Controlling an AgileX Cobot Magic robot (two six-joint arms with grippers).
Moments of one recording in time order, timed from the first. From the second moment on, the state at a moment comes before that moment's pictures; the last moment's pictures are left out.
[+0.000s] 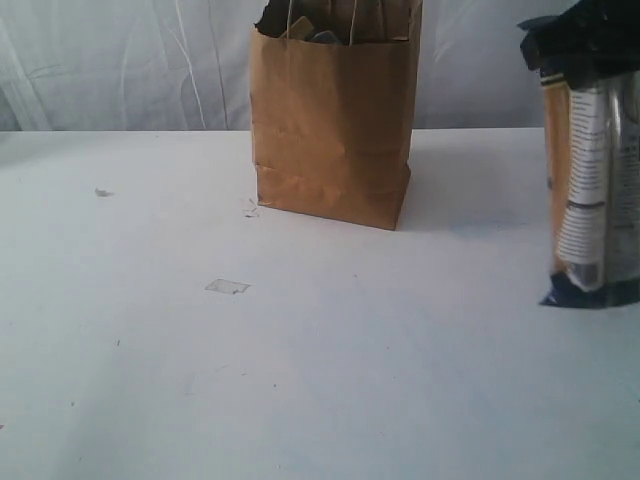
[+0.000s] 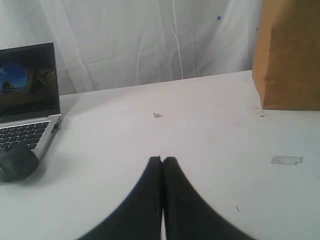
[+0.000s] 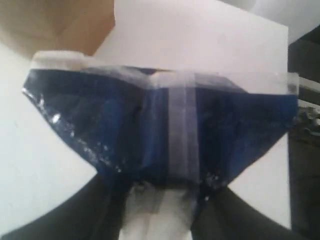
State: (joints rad) left arm -0.02 0.01 -0.16 -0.18 0.37 0.26; right arm 0.27 1.40 -1.46 -0.21 1.00 0.07
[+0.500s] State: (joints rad) left arm -0.02 0.01 -0.16 -0.18 0.37 0.26; right arm 0.01 1.41 -1.46 0.06 0.55 0.28
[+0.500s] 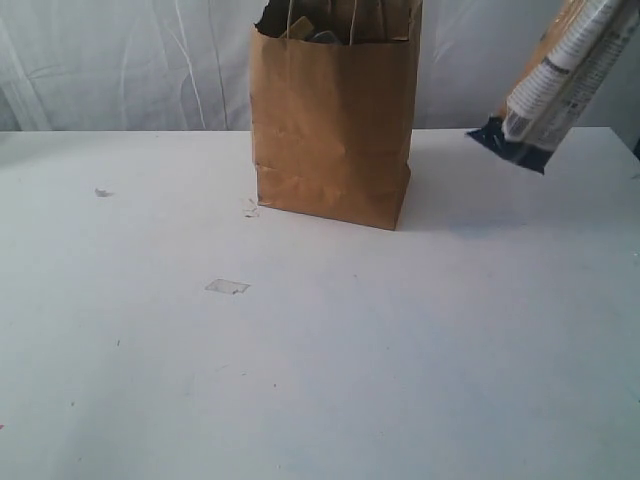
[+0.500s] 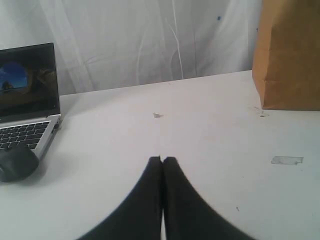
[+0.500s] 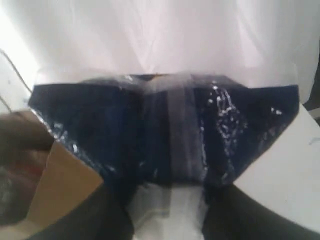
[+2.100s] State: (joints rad) left arm -0.02 0.01 -0.16 -0.18 0.37 0.26; right arm 0.24 1.70 -1.46 0.09 -0.49 0.52
